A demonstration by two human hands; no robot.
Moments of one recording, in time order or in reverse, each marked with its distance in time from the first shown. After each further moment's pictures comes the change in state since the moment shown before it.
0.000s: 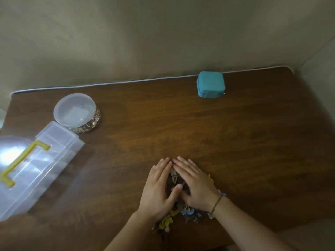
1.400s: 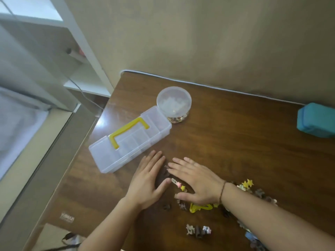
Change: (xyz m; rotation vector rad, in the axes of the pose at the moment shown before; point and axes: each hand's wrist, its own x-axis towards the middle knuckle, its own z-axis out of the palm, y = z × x) left_hand -0.080 -0.144 -0.144 0.250 0.251 -0.213; right_hand 0.156 -0.125 0.035 -0.211 -0.279 -0.678
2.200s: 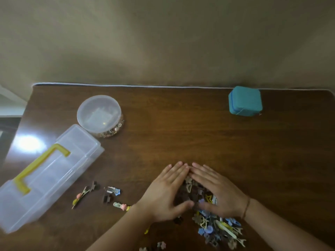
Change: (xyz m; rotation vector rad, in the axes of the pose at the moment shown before) left_hand 0.083 0.142 0.083 -0.063 -0.486 0.483; right_hand -0.186 0.064 0.002 0.234 0.101 0.433
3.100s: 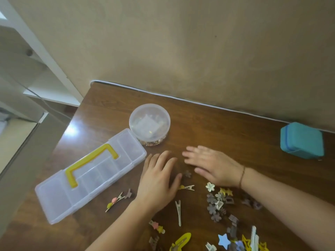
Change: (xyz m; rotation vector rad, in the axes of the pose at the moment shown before) left_hand -0.031 -0.078 -0.062 0.186 0.581 -0.412; right_hand 0.190 -0.015 -0.061 -0.354 -0.131 -0.333
